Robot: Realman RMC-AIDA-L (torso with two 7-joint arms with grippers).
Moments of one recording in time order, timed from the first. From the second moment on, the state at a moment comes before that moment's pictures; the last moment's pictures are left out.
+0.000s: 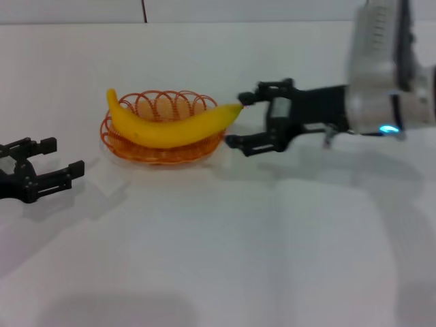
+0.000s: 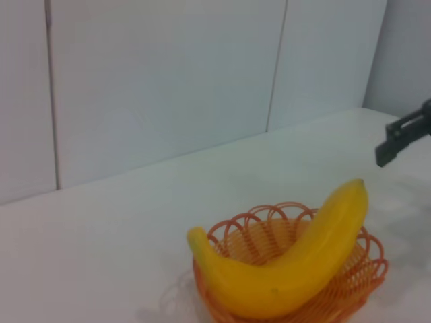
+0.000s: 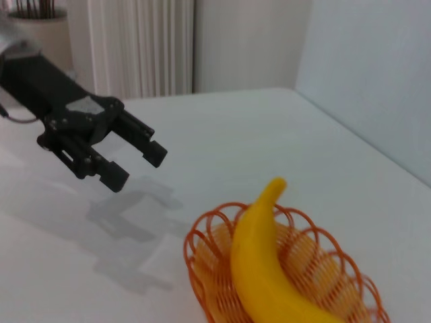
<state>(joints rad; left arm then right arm) -0.27 -2.03 0.89 0.86 1.80 1.37 -1.38 0.47 2.04 -1.34 -0.95 -1.80 -1.15 1.54</state>
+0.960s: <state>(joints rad) -0.29 -2.04 0.89 0.83 1.80 1.37 -1.34 0.44 2.03 -1.05 -0.67 -1.77 -1.27 1.27</state>
